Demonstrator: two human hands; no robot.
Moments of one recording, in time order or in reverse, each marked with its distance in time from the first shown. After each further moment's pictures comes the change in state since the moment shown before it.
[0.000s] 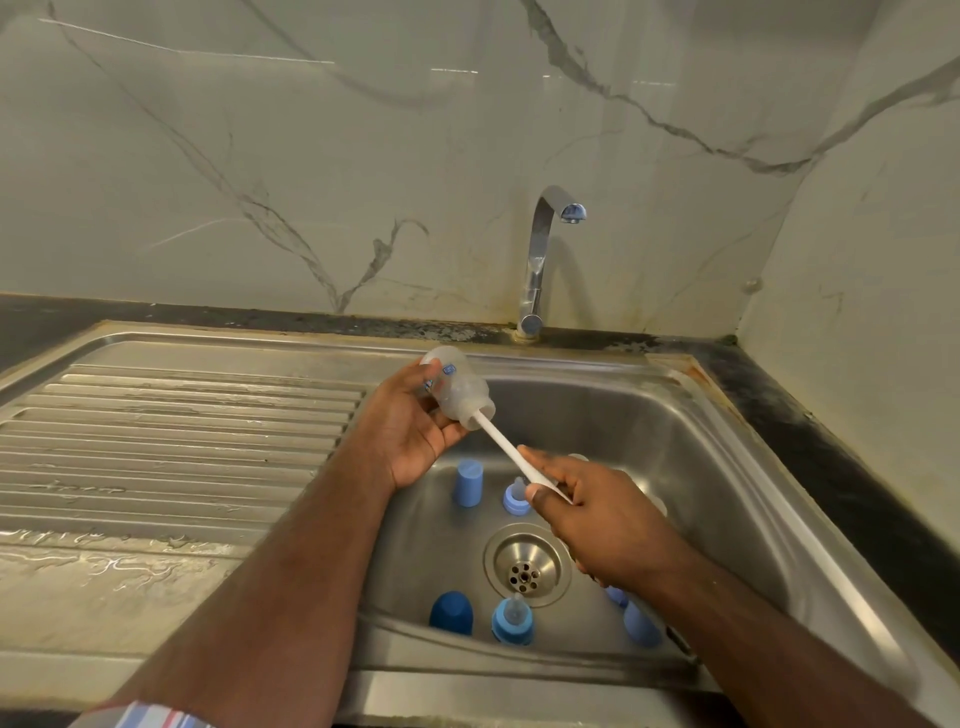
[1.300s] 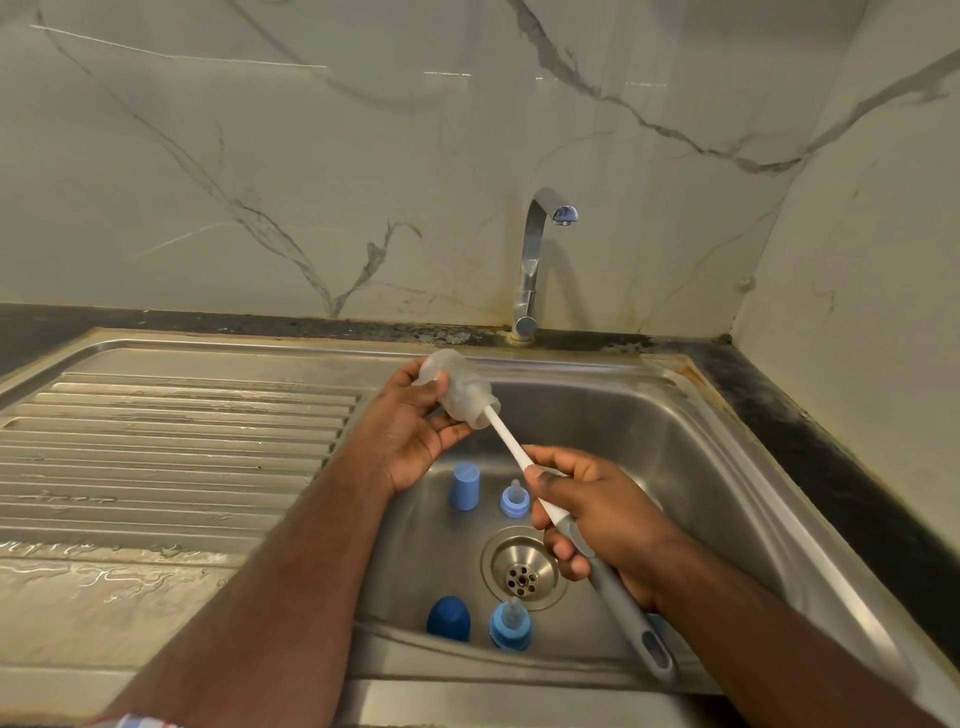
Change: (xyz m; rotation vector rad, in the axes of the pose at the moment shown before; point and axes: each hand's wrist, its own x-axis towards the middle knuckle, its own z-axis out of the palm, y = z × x) left_hand 0.000 -0.002 0.005 0.082 -0.023 0.064; right_hand 0.002 -0.006 -0.002 0.716 -0.093 0.240
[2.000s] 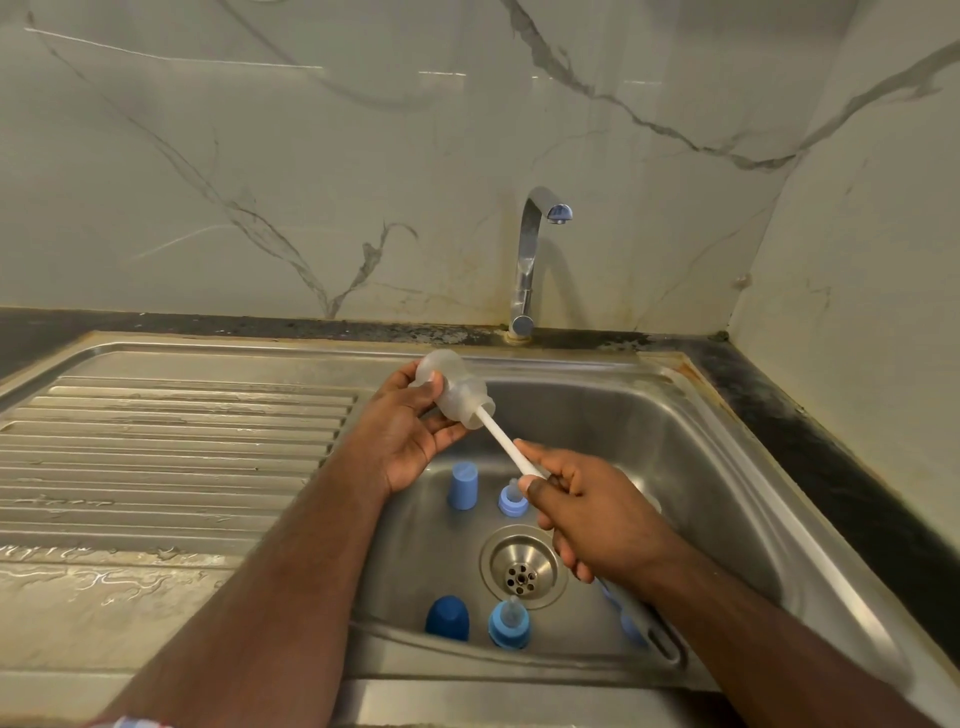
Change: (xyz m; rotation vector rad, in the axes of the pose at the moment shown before) left_hand -0.001 0.000 -0.002 0.054 0.007 0.006; right_hand -0.002 0.002 -0.001 -0.454 0.054 -0.165
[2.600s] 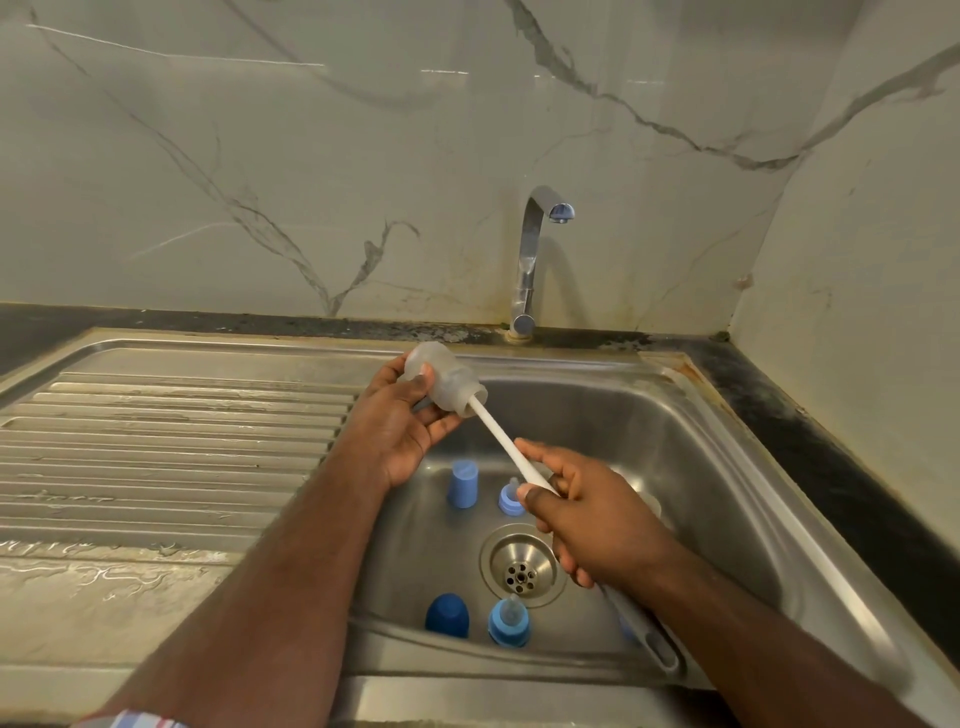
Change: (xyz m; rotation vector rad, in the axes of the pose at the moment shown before) left_hand 0.001 0.003 -0.002 -0.052 0.052 0.059; right_hand -0.004 -0.002 0.003 0.009 0.017 0.021
